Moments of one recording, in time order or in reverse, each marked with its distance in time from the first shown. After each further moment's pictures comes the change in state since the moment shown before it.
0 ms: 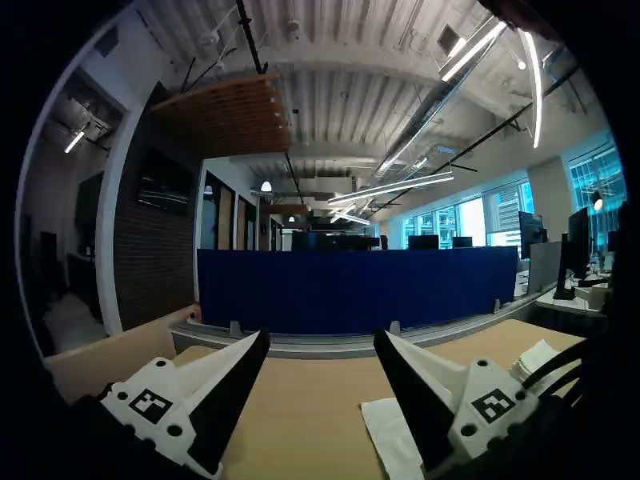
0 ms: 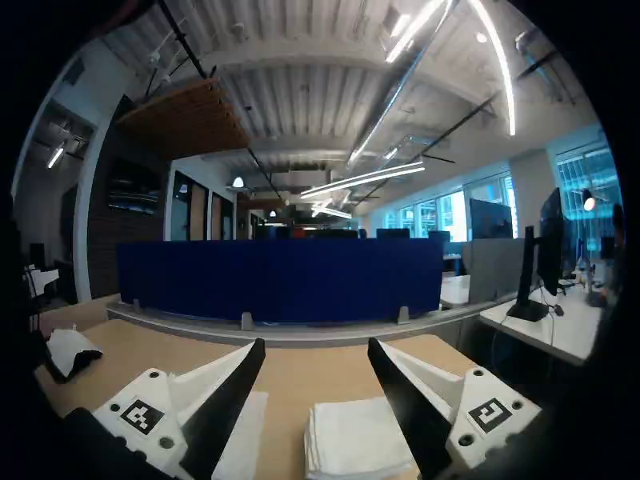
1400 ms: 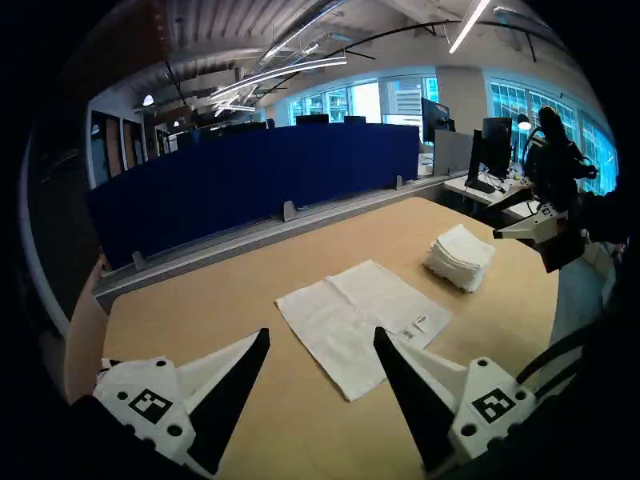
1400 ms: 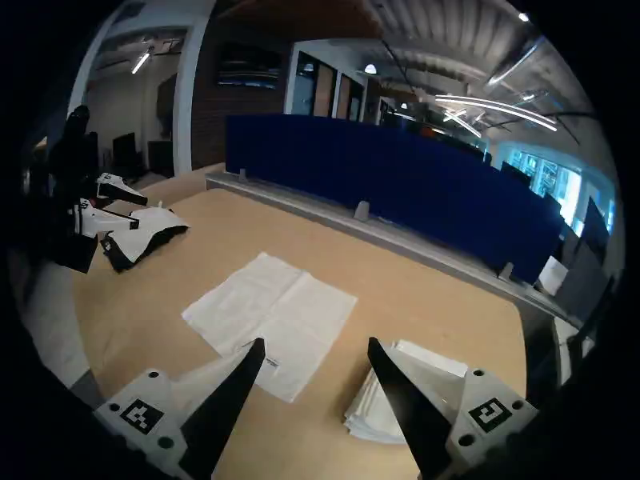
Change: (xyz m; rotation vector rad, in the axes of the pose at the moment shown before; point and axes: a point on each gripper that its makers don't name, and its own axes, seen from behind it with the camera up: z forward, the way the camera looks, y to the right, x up) left arm -0.101 0.089 -0.031 -0.498 -0.526 0.178; right arm -0.081 -0.081 -0.019 0.513 -0.540 -0.271
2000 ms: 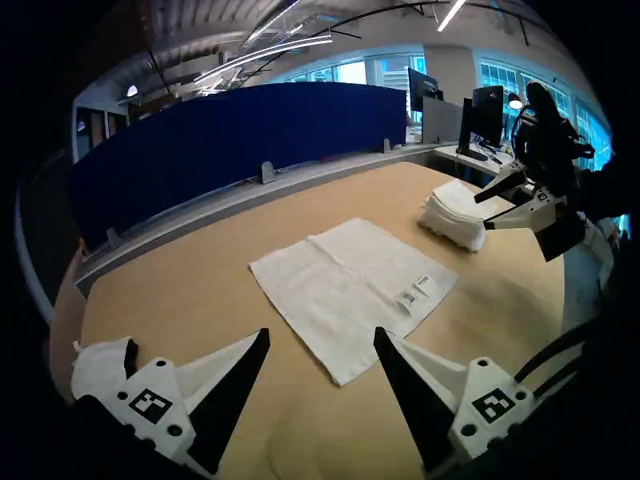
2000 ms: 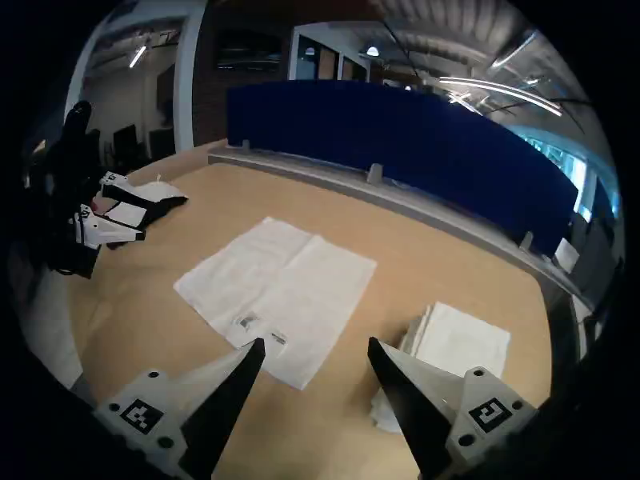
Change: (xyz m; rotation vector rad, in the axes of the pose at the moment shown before) left arm -0.081 0.027 0.057 -0.053 -0.093 0.040; right arm -0.072 -0.022 0.057 0.036 -0.076 0.022
